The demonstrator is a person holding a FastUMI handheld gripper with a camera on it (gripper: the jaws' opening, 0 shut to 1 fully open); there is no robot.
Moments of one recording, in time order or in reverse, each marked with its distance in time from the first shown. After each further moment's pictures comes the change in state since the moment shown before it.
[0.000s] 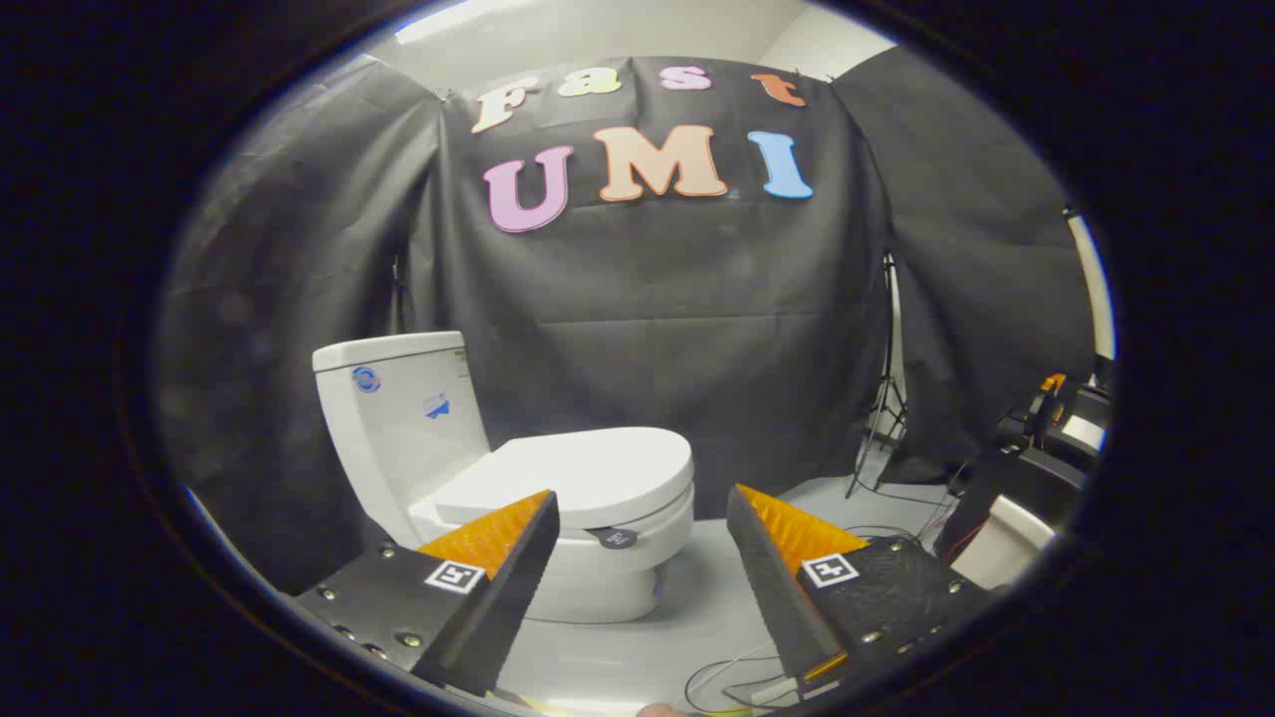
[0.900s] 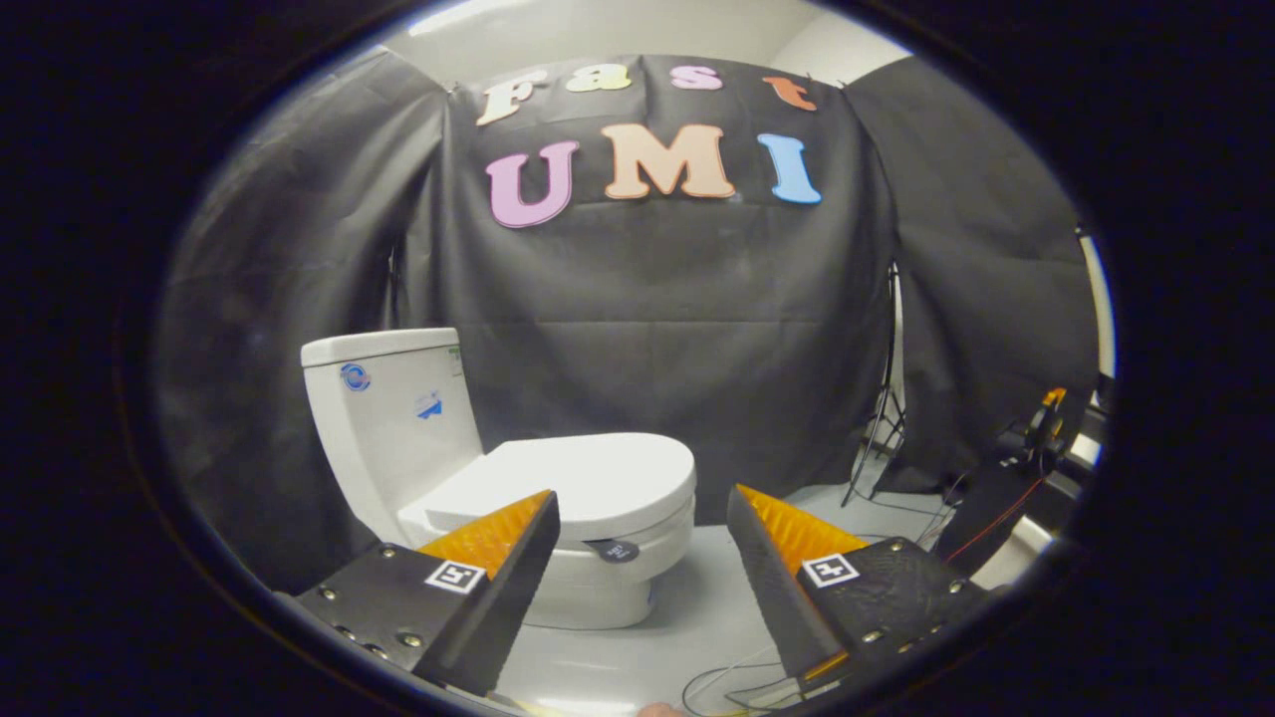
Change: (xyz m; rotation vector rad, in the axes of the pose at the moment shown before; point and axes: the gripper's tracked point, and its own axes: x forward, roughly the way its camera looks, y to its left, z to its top) arm 0.026 0.010 0.009 -0.065 -0.005 -0.051
